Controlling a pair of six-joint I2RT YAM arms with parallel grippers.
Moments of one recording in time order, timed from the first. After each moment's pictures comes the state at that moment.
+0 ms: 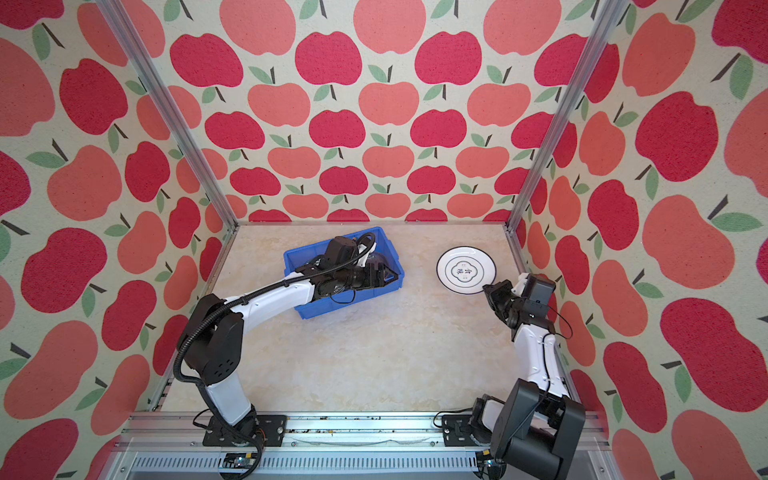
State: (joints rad) left arm -0.64 1.75 1.29 -0.14 0.46 -0.64; right arm -0.27 1.15 0.73 -0.22 -0.58 0.82
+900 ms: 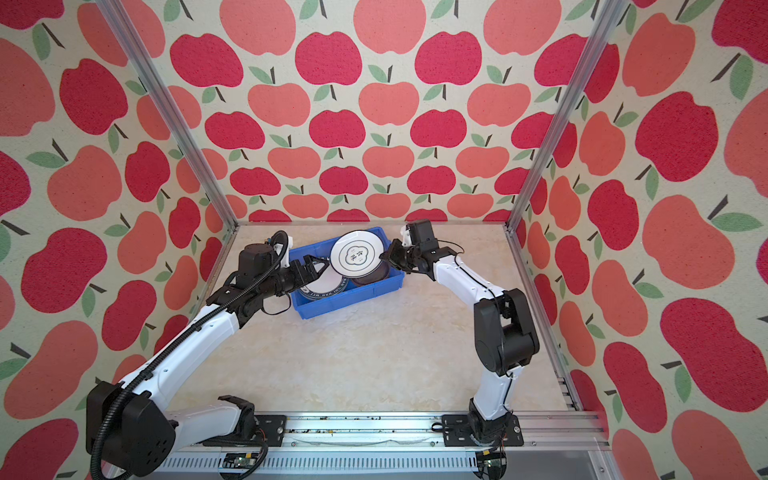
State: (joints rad) left arm -0.31 1.21 0.96 -0.25 0.36 -0.66; right arm 0.51 1.86 1.43 -0.25 -0.49 0.86
